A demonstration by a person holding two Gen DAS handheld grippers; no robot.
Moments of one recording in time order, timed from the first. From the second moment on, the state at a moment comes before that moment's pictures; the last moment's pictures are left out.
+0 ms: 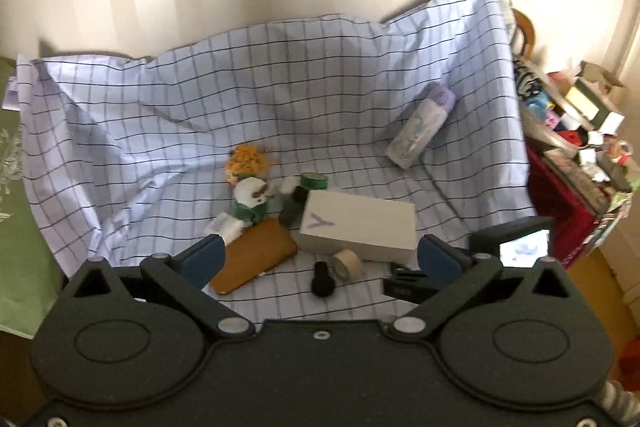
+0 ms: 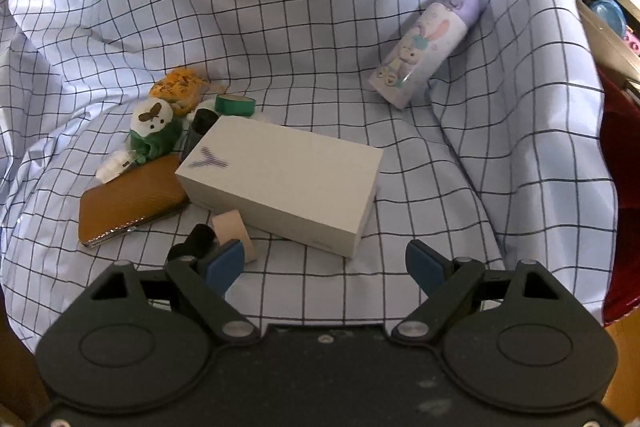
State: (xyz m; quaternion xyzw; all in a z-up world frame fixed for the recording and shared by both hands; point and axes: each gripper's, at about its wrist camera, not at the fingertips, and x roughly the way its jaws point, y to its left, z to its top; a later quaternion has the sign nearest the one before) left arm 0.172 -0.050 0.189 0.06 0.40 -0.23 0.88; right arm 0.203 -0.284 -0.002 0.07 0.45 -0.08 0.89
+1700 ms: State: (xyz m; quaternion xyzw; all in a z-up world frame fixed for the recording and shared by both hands) left arm 0.444 -0.073 0.009 0.10 0.42 -0.07 0.90; right arm 0.443 -0.277 -0.051 0.13 0.48 0.03 0.87
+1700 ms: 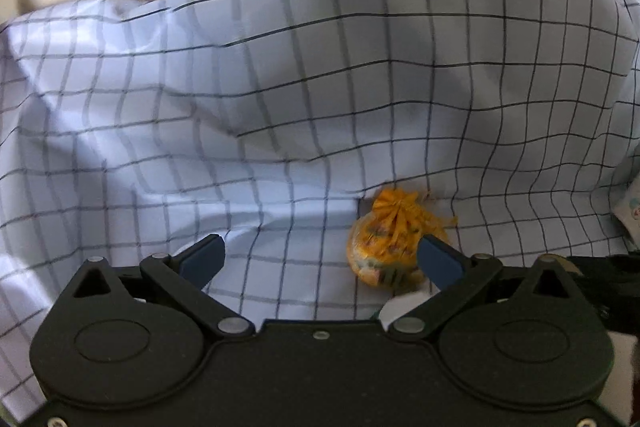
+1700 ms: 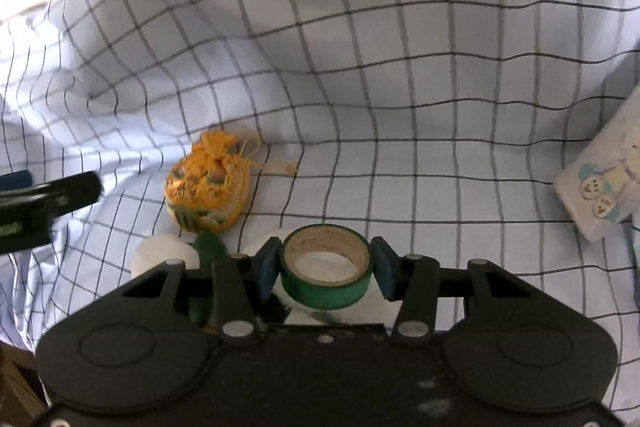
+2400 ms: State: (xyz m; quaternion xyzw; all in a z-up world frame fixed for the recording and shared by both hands) left arm 0.511 -0.134 -0.075 0.17 0.50 -0.09 0.85; right arm 0.421 -0.302 -0.045 0.11 0.45 0.01 0.89
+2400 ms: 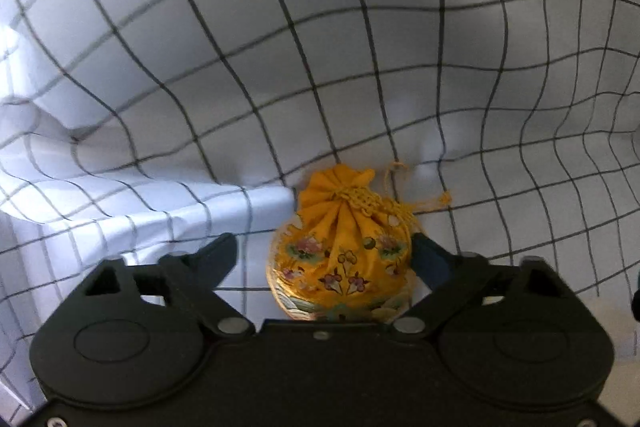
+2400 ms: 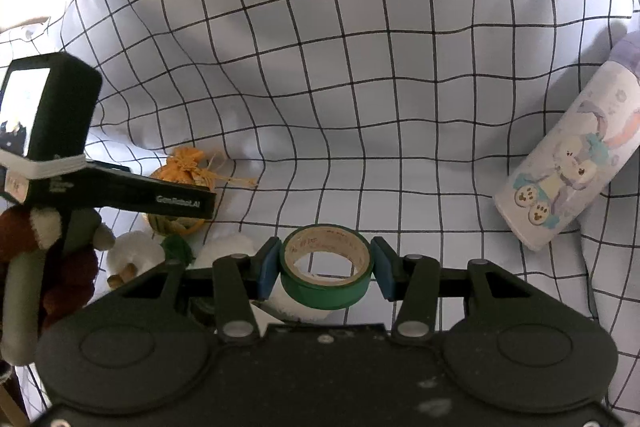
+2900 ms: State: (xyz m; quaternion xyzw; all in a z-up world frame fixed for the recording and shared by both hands) left arm 0.504 -0.046 -0.047 0.05 0.48 -0.03 0.87; right arm 0.428 -0.257 -0.027 0.10 0.43 0.06 0.90
